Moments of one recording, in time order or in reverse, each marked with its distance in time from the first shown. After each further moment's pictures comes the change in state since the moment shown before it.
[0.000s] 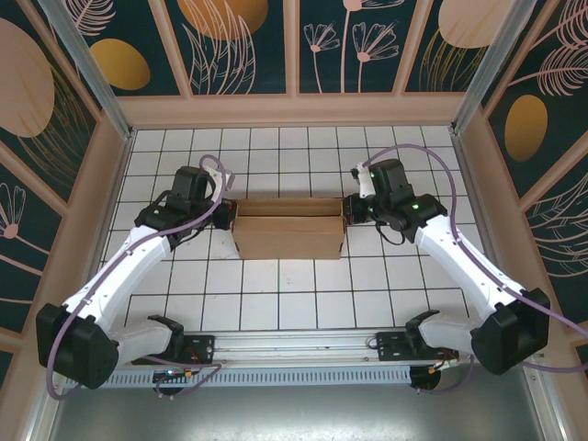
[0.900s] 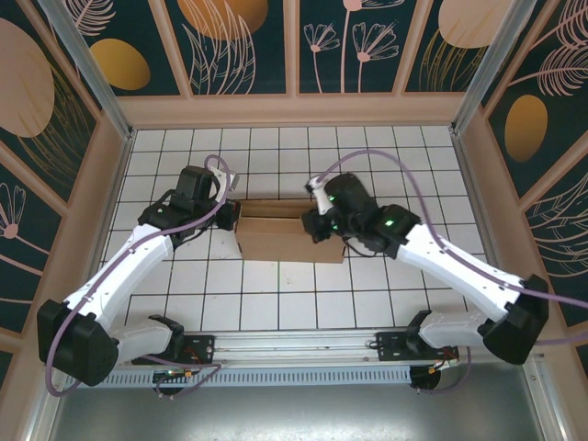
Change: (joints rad) left arm -0.027 0.011 0.013 -0.008 -0.007 0.001; right arm 0.408 0.041 0.074 0.067 0.161 0.043
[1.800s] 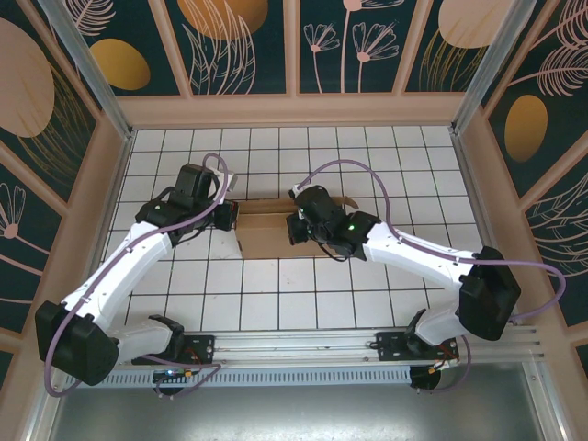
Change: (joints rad) left arm -0.002 0.001 0.053 -0.108 -0.014 -0.019; right arm 0.050 0.180 -0.066 0.223 0.176 0.137
